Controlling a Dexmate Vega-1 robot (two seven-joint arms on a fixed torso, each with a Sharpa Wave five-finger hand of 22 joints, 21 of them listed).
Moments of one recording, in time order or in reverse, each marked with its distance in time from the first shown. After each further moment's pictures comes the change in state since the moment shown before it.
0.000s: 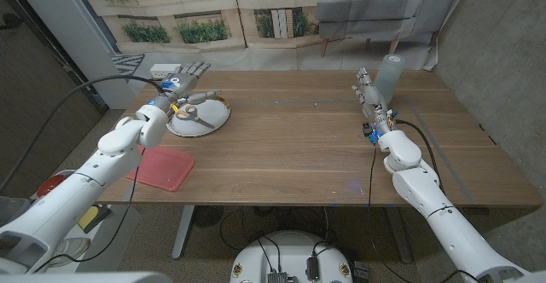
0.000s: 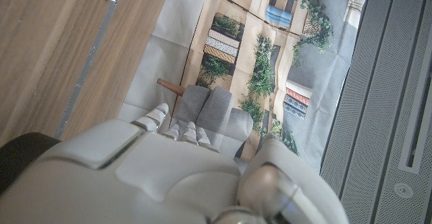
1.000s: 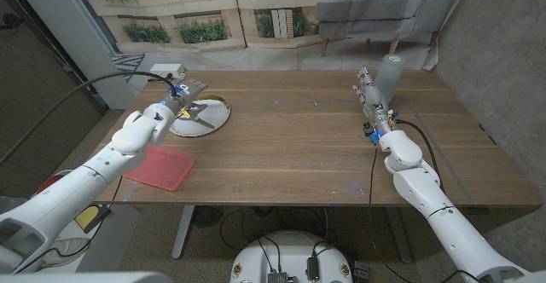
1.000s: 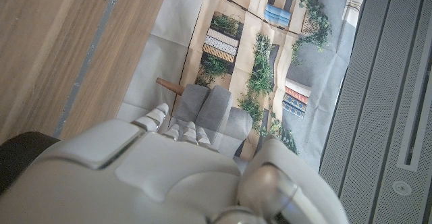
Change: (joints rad) left arm -0.077 0.080 0.167 -0.026 0.301 0.165 -0.210; left_hand 0.344 0.045 0.133 -0.085 -0.032 0.287 0.055 0.014 0.016 0.338 -0.034 0.004 0.161 0.293 -0.078 0.005 0.092 -0.005 0.041 0.262 -0.005; right arm 0.001 0.000 0.003 0.004 0.006 0.008 0.006; right_hand 0.000 0.000 0.000 0.000 0.000 0.000 0.000 0.000 0.000 0.000 0.000 0.000 0.000 0.000 0.000 0.000 0.000 0.000 0.000 0.000 0.000
